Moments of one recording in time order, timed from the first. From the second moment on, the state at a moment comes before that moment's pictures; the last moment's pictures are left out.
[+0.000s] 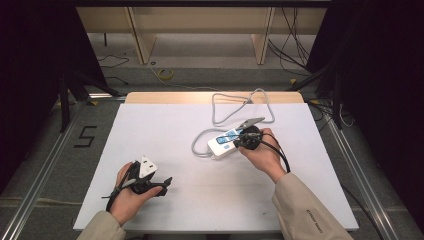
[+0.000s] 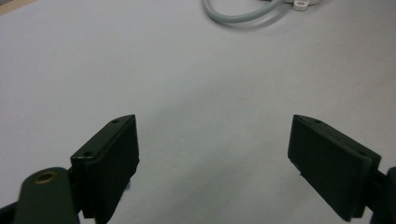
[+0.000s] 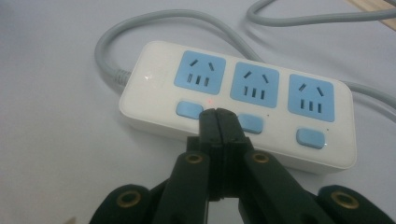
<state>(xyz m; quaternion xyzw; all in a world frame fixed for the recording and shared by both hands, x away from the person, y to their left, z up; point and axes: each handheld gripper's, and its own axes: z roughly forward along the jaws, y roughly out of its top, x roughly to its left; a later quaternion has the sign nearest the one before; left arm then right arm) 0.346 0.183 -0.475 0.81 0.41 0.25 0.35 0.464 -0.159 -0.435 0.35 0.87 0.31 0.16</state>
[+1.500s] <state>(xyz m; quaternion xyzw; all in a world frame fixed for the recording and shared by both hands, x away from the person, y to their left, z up) 0.346 0.183 -0.474 0.81 0.41 0.25 0.35 0.481 -0.141 -0.440 0.35 0.87 0.30 0.15</state>
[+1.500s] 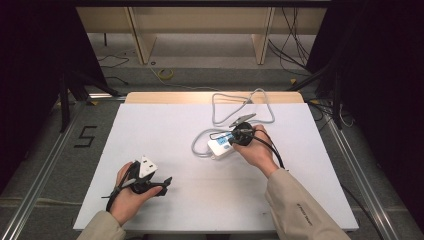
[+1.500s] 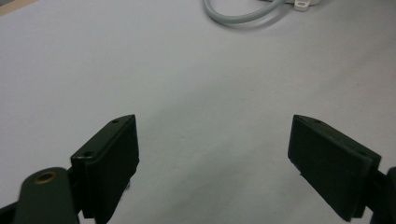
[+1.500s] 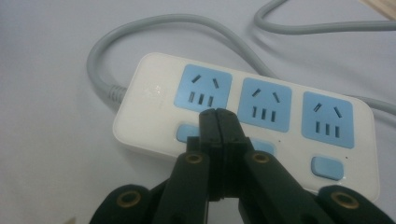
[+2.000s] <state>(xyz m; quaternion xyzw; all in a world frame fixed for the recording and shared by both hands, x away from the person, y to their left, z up) 0.346 0.183 -0.474 0.81 0.41 0.25 0.35 0.486 -0.133 -0.442 0.35 0.88 0.29 0.14</state>
